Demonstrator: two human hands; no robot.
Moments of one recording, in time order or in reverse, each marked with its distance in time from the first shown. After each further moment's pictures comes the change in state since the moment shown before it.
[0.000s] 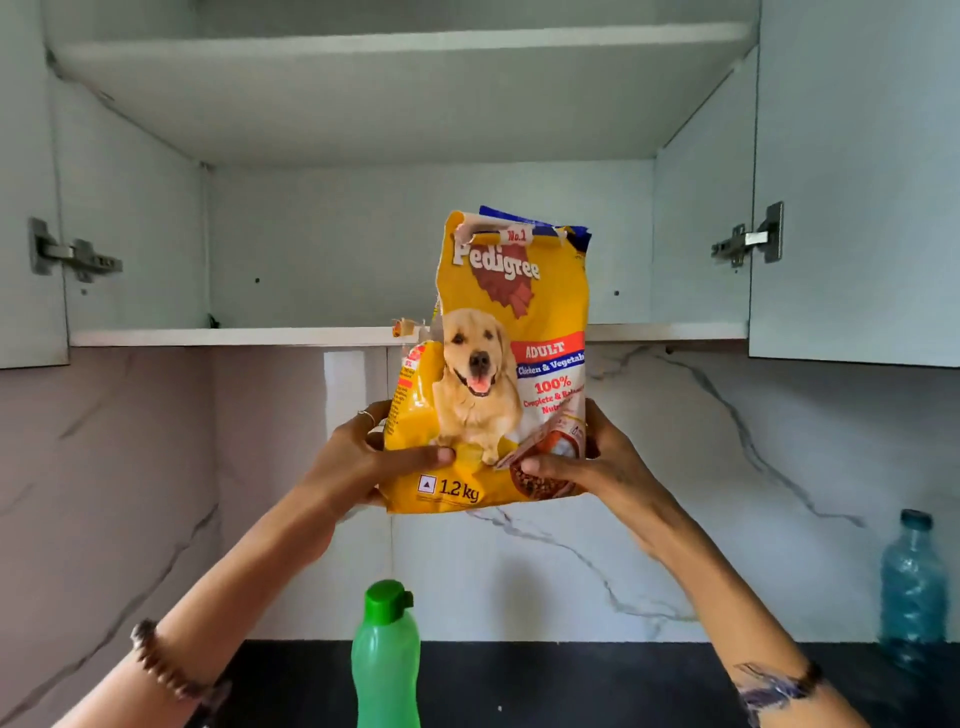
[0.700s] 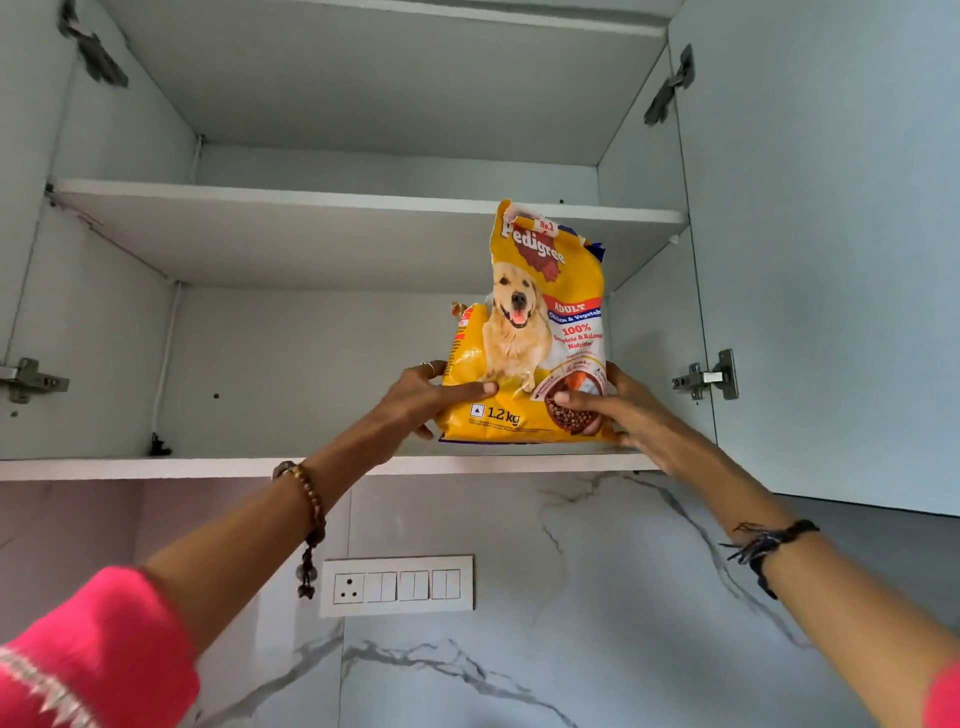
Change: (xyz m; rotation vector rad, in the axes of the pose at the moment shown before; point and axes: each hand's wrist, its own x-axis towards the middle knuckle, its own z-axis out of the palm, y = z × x) left_hand 0.137 0.119 0.008 0.156 -0.022 0.258; right_hand 0.112 -0.106 -0.070 -0.167 0.182 -0.062
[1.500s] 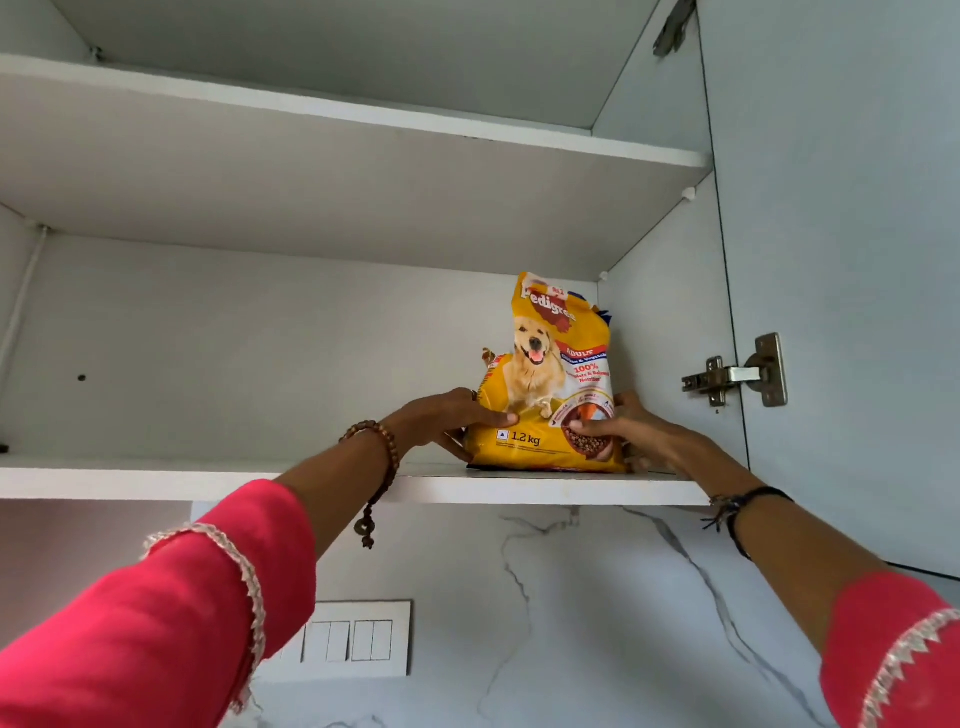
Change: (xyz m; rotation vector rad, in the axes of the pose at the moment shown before) left_hand 0.189 -0.070 0.115 0.198 -0.380 -0.190; right_hand 0.149 0.124 -0.078 -0.262 -0.045 0.273
